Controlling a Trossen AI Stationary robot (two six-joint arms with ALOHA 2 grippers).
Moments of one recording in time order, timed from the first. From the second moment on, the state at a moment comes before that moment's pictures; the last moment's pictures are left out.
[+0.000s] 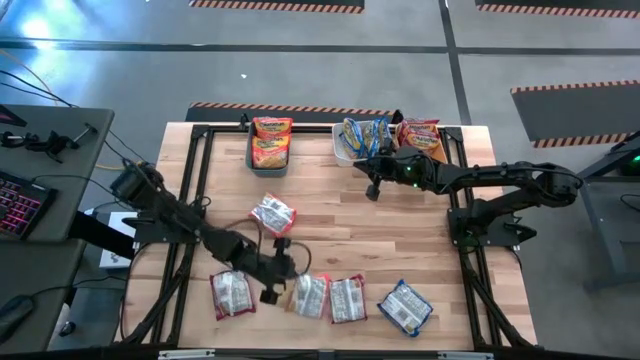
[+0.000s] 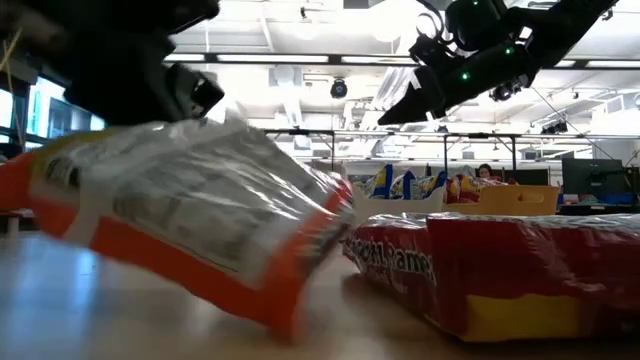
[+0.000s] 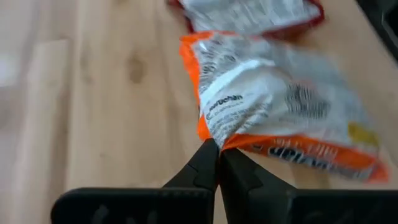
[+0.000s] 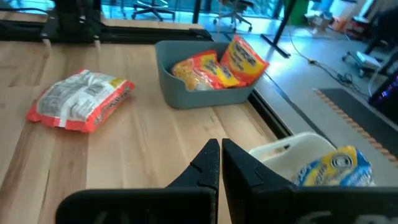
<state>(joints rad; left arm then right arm) -0.52 1.62 0.82 -0.03 -0.25 -0.22 -0.31 1.26 0.59 0.35 0.08 -0.17</state>
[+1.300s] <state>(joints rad) 0.53 1.35 0.82 -0.33 0.48 -0.36 -0.51 1.54 0.99 0.09 -0.13 -0.24</state>
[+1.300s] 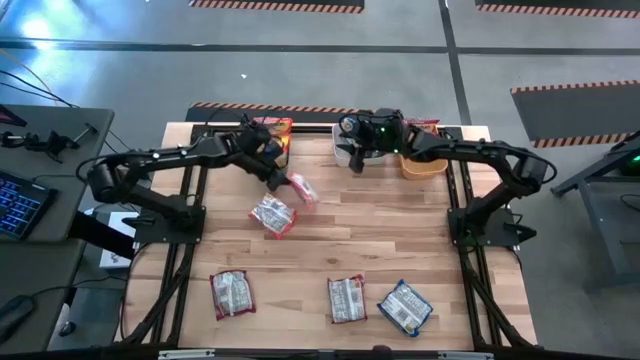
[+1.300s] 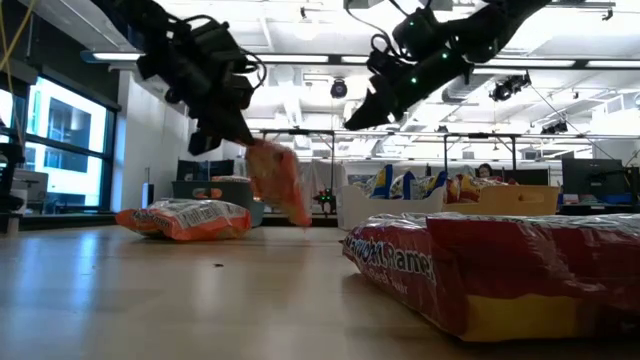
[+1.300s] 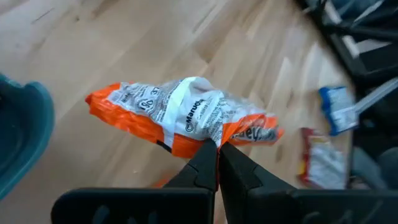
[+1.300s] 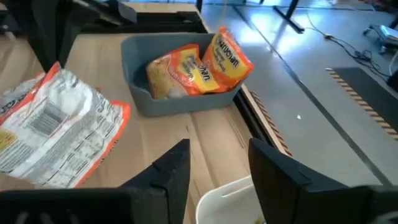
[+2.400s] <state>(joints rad) 0.84 1.64 1.12 -0.56 -0.01 0.12 -0.66 1.54 0.97 0.14 -0.24 -0.34</state>
